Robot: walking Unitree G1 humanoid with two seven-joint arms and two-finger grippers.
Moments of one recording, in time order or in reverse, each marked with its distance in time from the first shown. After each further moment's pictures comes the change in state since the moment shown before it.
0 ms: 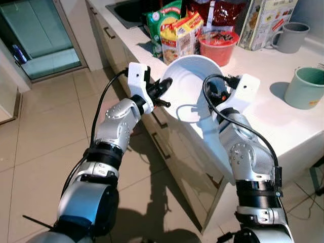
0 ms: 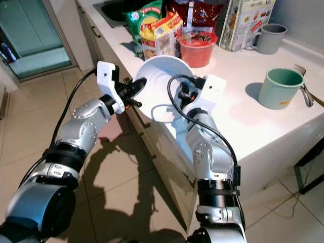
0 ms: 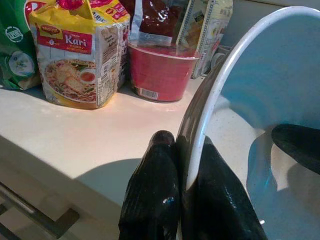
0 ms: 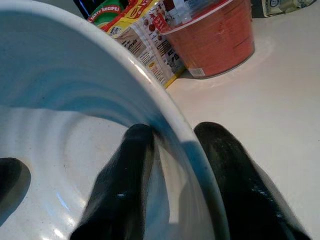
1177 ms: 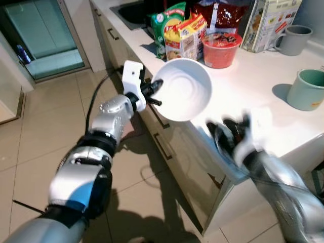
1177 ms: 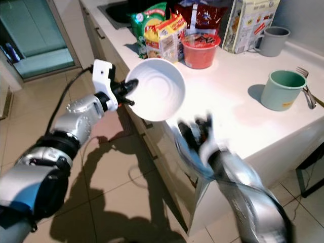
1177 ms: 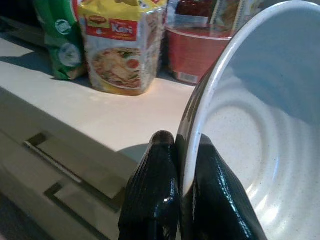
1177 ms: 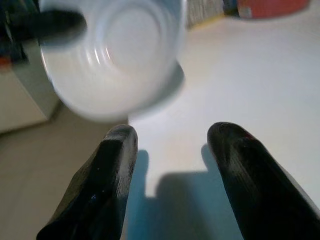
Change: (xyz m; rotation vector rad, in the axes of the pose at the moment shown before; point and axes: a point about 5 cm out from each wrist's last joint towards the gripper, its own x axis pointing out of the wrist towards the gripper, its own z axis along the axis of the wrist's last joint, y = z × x) left arm -0.003 0.032 0.003 0.077 0.094 0.109; right arm -0.099 -0.044 -0.014 -0.289 0.226 0.240
